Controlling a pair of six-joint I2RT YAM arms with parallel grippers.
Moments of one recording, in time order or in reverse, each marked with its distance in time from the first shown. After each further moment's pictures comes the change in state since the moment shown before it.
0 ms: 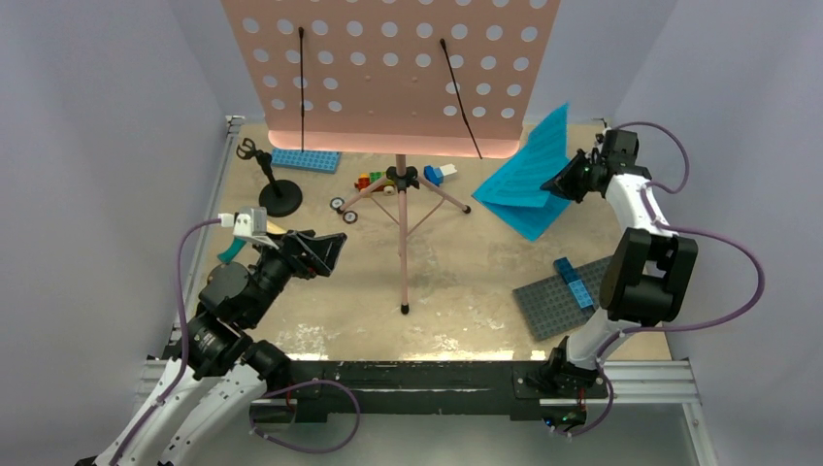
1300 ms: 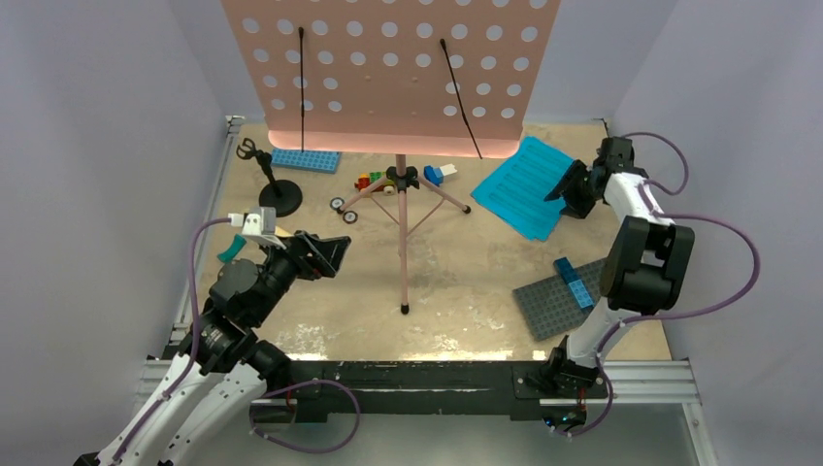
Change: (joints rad) left arm 0.000 0.026 -0.039 -0.002 0.001 -0.008; right arm -0.017 0.110 0.006 -0.074 0.183 -0.100
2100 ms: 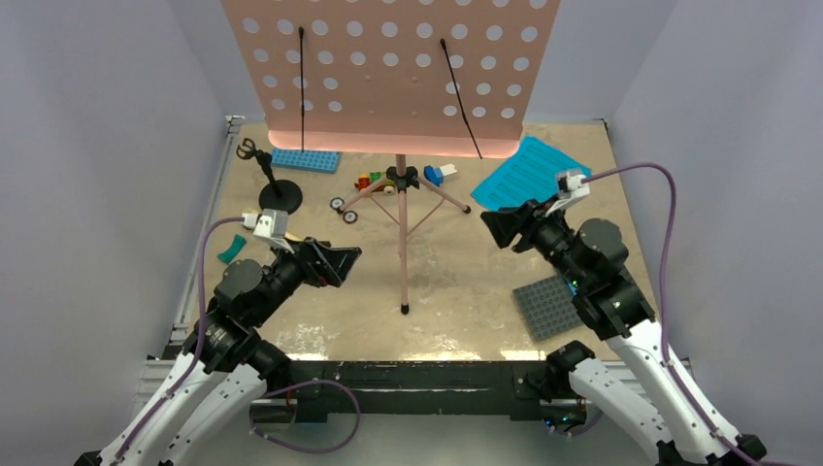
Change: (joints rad) left arm 0.000 -0.004 -0.019 -0.023 0.118 -0.019; right arm 0.666 -1.123 -0.500 0.381 0.116 0.023
